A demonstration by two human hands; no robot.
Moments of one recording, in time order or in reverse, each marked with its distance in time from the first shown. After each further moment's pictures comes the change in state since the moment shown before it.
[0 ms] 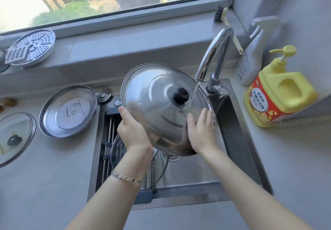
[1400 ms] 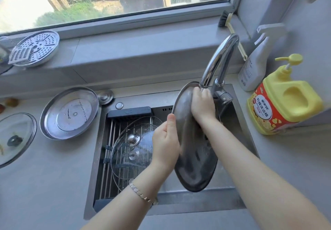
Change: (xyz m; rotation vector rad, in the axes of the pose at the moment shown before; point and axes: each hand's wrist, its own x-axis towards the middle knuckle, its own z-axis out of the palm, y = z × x) left_hand -0.030 -0.021 0.008 0.310 -0.583 0.333; right_hand 0.086 -0.039 -0.013 0.107 0.178 -0.022
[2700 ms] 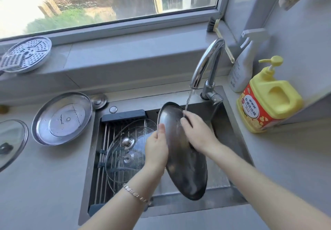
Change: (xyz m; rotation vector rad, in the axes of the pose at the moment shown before) left_hand -0.004 -0.026 -0.001 0.050 0.002 -0.273; right_hand -0.077 0.024 -0.034 -0.037 -0.368 -0.171
